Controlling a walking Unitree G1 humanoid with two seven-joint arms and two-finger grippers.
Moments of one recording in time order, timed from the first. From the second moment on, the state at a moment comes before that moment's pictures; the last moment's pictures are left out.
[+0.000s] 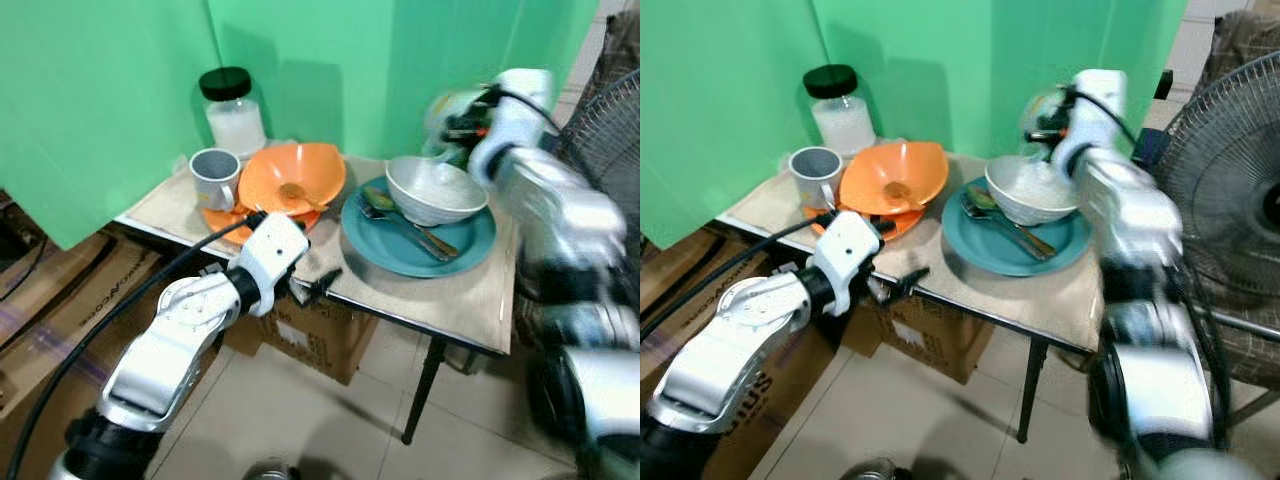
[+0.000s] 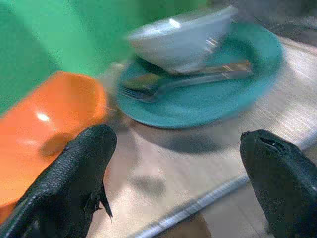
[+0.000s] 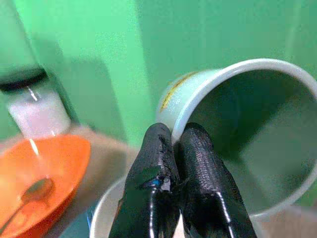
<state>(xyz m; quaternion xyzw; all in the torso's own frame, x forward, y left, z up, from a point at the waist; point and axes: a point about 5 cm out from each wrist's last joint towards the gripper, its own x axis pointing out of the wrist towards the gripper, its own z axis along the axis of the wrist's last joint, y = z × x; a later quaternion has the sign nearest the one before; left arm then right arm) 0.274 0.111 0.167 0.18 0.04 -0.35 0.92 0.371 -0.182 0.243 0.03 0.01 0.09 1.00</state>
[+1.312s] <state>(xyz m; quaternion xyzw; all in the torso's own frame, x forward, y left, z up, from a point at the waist) 0.283 0.146 0.188 0.07 -0.09 0.01 0.99 0.258 -0.170 0.203 0.03 -0.05 -0.01 1.00</state>
